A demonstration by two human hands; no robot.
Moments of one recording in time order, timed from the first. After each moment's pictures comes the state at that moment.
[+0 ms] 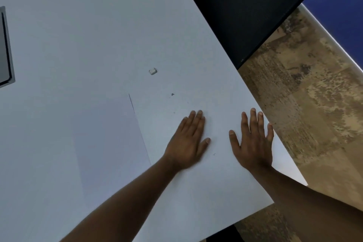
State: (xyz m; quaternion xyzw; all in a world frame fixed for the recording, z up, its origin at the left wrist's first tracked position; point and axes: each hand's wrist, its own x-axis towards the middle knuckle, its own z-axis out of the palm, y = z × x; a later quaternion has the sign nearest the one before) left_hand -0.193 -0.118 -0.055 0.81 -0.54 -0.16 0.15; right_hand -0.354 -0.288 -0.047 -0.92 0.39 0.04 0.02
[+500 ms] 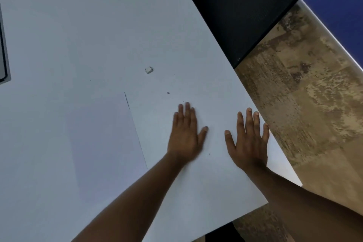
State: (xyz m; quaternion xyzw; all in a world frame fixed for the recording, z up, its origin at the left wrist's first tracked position) left_hand -0.200 -0.146 -0.052 0.87 -0.43 -0.20 0.12; right_hand -0.355 -0.287 -0.046 -0.92 0.38 0.04 0.03
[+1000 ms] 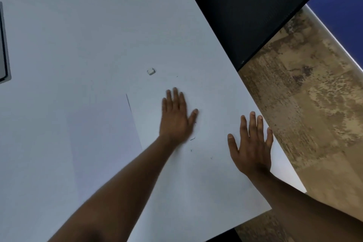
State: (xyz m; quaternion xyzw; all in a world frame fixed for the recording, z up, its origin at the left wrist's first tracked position) left_hand -0.139 -0.158 -0.054 0.90 -0.39 -0.16 0.10; right_hand -0.354 -0.287 -0.046 -0.92 0.38 0.03 0.03
